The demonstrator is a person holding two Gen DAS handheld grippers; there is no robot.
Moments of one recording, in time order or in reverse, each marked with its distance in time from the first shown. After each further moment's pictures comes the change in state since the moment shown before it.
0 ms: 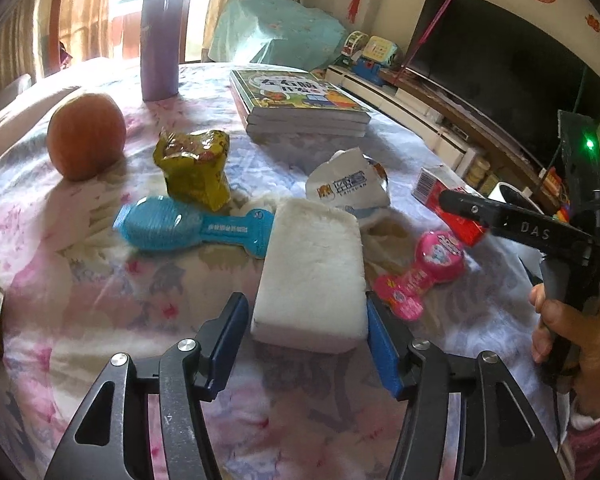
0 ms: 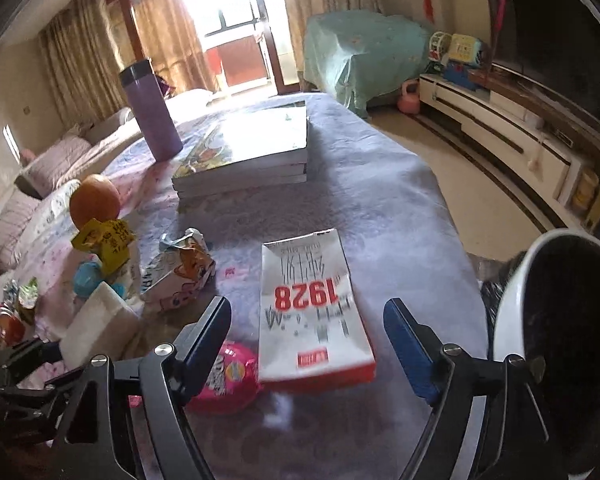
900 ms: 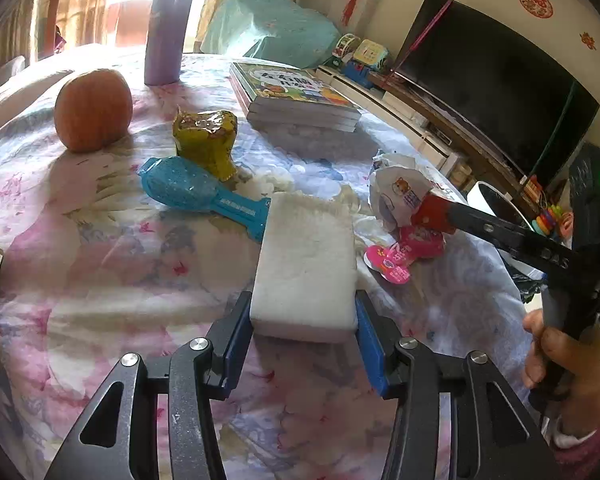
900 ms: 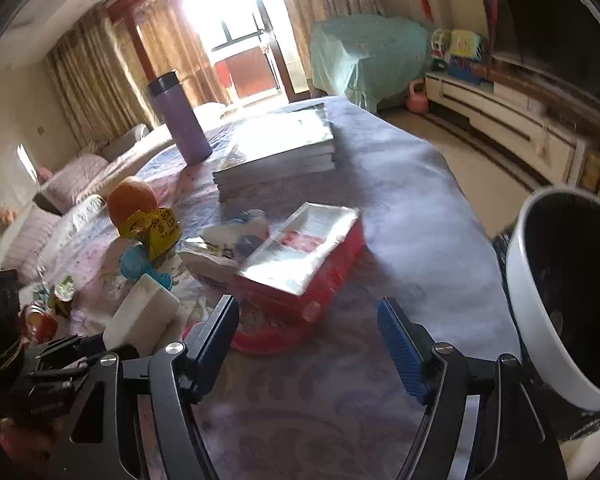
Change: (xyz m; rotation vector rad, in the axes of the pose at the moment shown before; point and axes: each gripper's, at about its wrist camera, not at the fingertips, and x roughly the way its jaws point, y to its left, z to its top) left arm -0.015 0.023 -0.015 -0.047 0.001 -0.092; right arm -0.035 0.022 -0.030 0.049 -0.039 0.067
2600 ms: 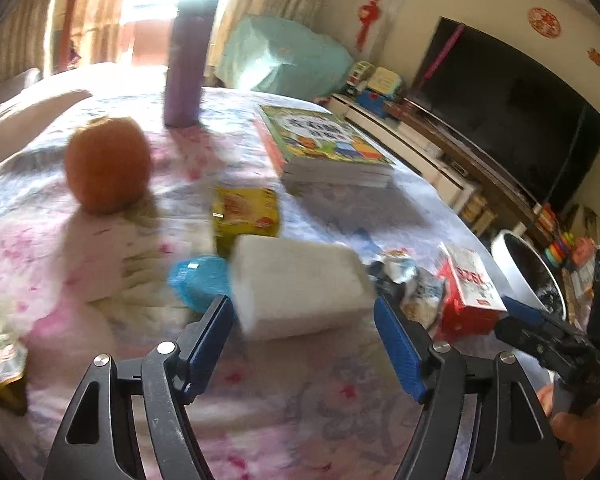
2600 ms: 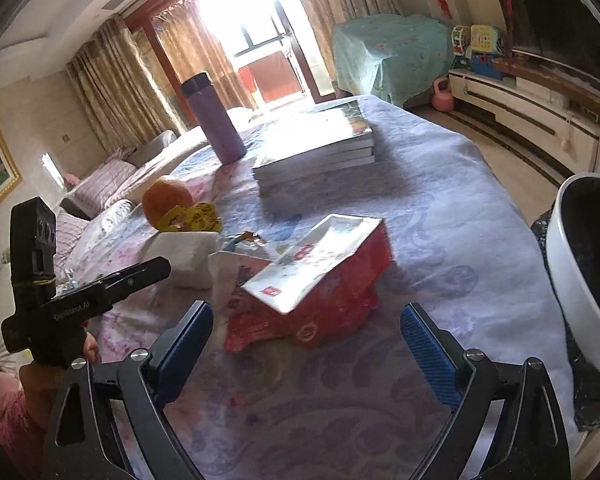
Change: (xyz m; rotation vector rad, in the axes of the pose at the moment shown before) left arm -0.013 0.009 0.027 0.008 -0.084 0.014; right arm -0.003 0.005 -0.015 0.032 -0.020 0.121
